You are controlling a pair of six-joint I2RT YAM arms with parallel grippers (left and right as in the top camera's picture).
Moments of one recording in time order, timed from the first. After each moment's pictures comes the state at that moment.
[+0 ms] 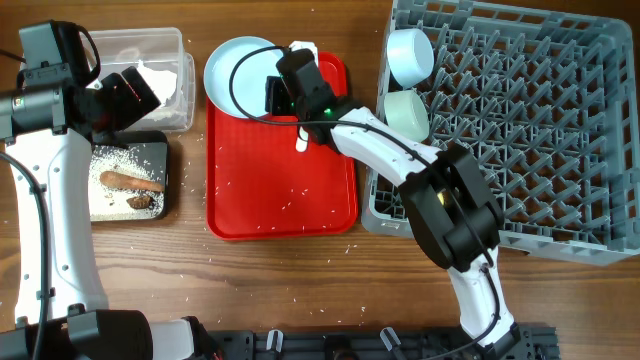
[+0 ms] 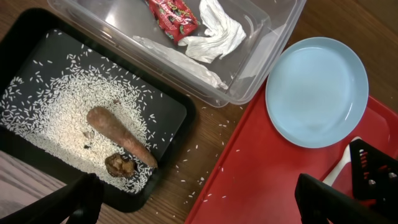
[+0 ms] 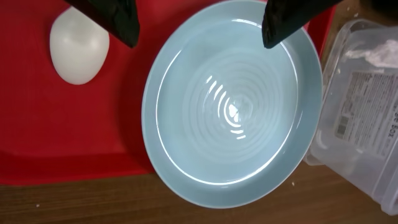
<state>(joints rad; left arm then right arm) 0.21 1.54 1.59 -1.12 -0.03 -0.38 0.64 2.23 1.64 -0.10 0.07 0.56</state>
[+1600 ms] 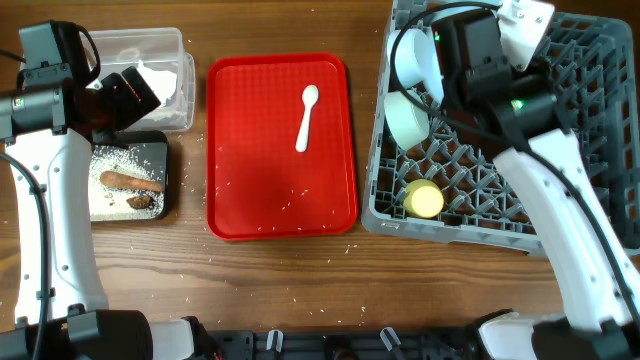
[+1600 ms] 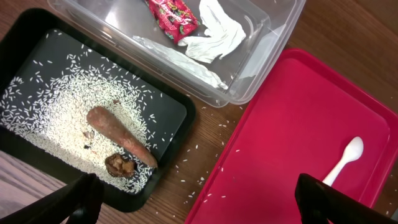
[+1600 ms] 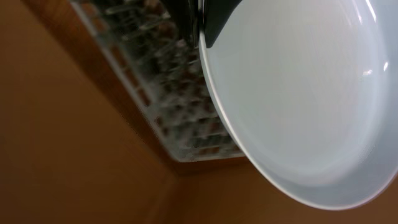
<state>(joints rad) 0.21 1.54 1.59 -1.12 -0.03 -0.38 0.35 1.55 1.64 -1.00 0.98 0.42</state>
